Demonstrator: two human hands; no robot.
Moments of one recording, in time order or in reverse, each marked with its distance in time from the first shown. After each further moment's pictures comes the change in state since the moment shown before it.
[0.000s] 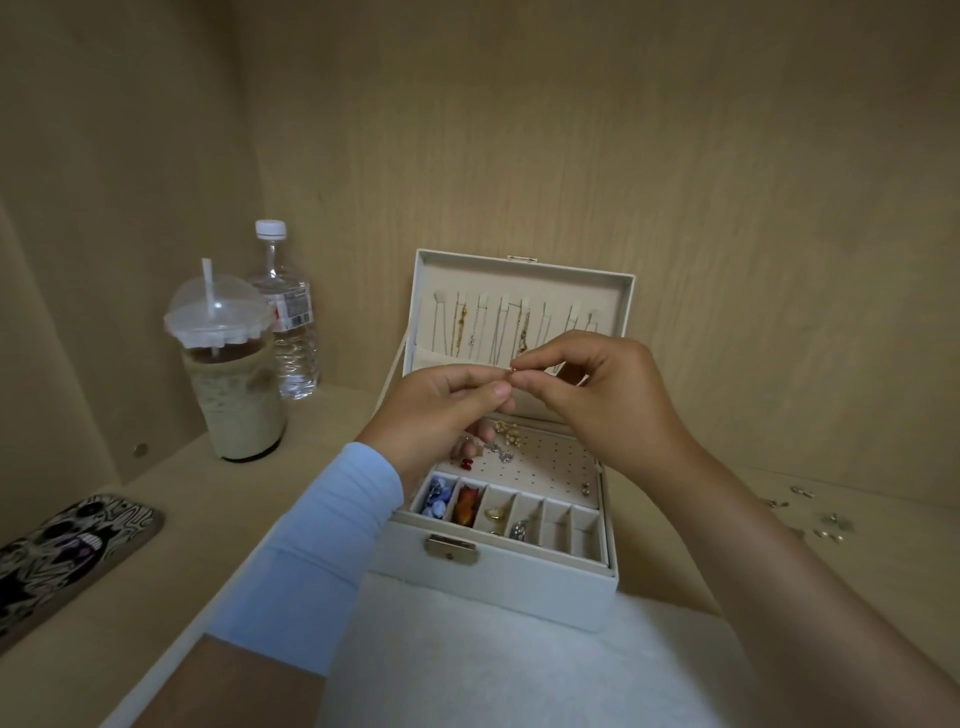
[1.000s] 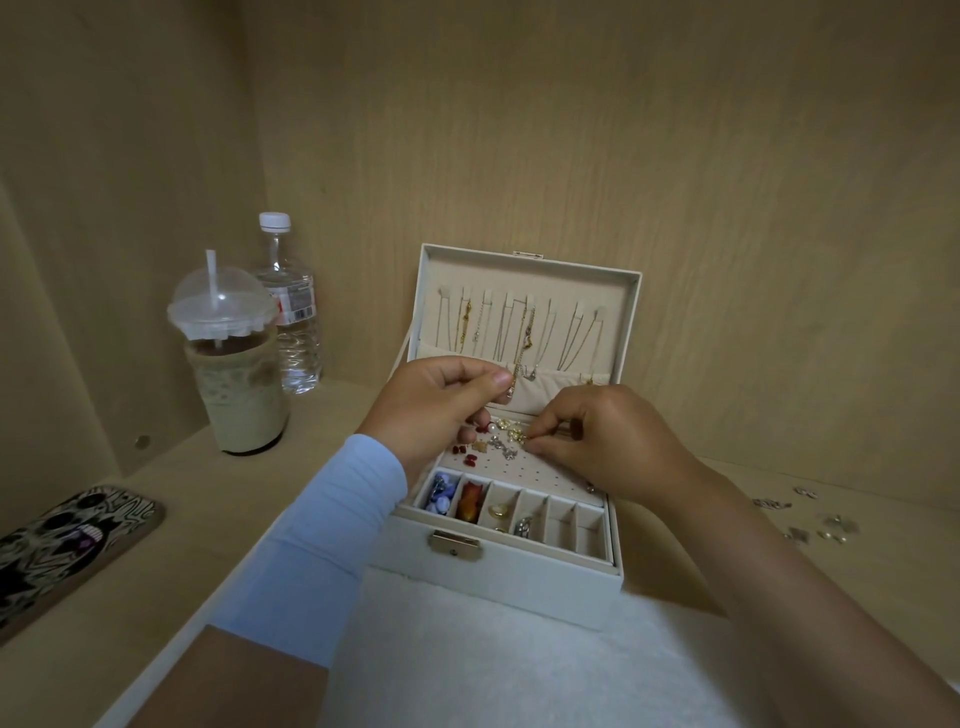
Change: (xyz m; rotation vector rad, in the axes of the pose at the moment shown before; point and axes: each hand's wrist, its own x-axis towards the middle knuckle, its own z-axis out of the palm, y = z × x) left_hand 0.002 -0.001 -0.001 0.017 0.098 0.017; right_hand -0.015 0.035 0.000 -0.415 -0.316 0.013
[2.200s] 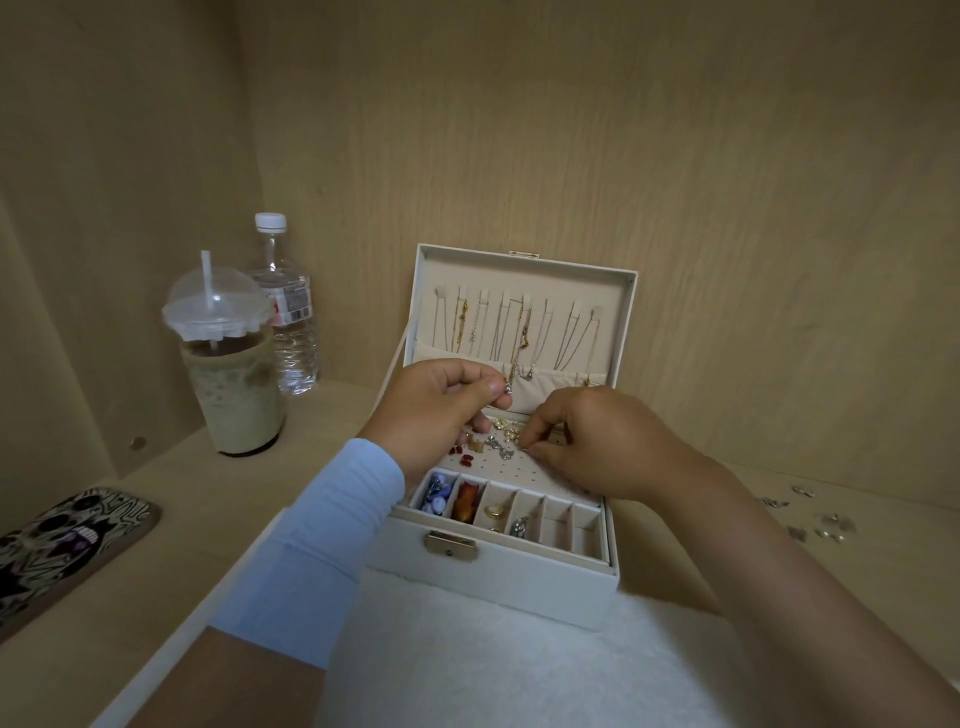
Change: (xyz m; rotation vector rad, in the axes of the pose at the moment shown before) left_hand 0.002 -0.004 0.003 0.105 -0.001 0.042; right_hand 0.005 -0.011 -0.007 -0.183 -0.168 0.051
